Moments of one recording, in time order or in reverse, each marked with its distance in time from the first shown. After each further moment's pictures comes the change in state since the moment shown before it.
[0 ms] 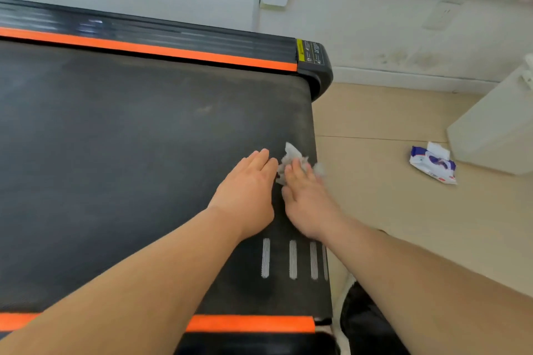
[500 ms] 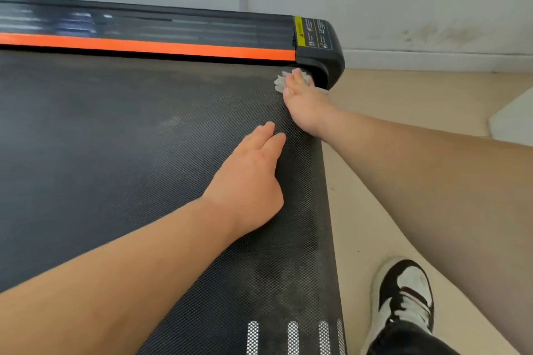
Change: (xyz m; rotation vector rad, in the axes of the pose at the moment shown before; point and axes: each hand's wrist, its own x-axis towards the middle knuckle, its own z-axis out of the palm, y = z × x) left_hand 0.120 -0.015 0.018 -0.095 0.069 0.011; right_hand 0.230 0.049 -0.092 0.058 0.116 0.009
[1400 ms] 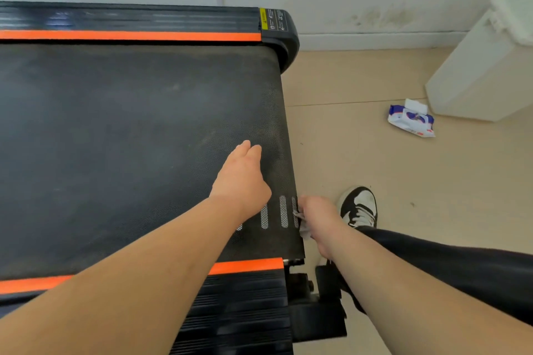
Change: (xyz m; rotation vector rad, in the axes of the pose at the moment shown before) left_hand -0.142 0.078 0.016 -0.107 -0.110 -0.255; right_hand -0.341 -0.011 0.083 1.067 -0.130 0.968
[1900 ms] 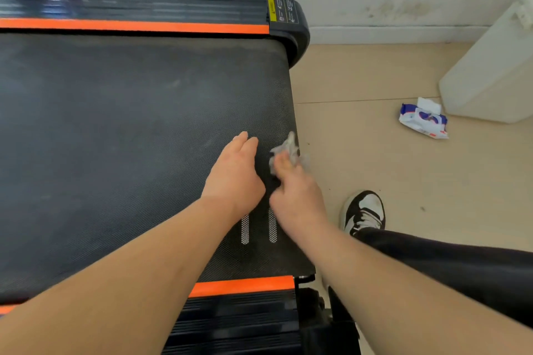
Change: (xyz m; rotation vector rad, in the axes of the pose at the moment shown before) left_hand 0.035 -0.031 -0.002 0.011 0.082 0.049; right_hand -0.002 -0.035 0.038 -0.634 0.166 -0.879
